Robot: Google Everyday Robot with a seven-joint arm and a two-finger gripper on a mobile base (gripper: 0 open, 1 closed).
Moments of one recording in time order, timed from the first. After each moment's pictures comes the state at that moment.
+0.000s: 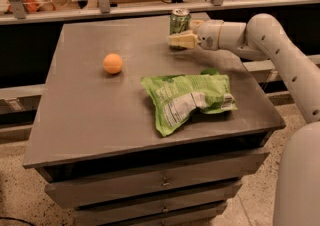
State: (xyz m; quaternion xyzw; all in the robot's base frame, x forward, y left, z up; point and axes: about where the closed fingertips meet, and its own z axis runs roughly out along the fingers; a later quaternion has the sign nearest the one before) arm 0.790 -0.091 0.870 -0.39 0.65 0.30 0.57
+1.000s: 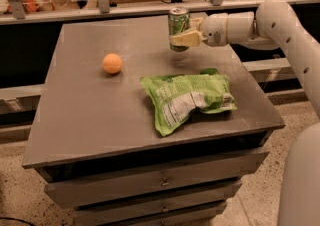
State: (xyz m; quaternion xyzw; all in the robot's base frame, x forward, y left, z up) arm 0.741 -0.083 0.896 -0.45 0.64 0.33 0.52
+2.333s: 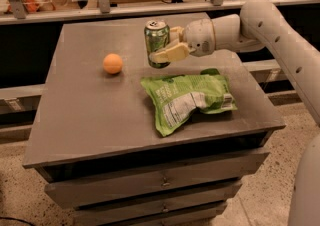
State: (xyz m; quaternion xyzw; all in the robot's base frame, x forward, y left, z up) arm 0.642 -0.016 0.906 -0.56 0.55 0.42 0.46
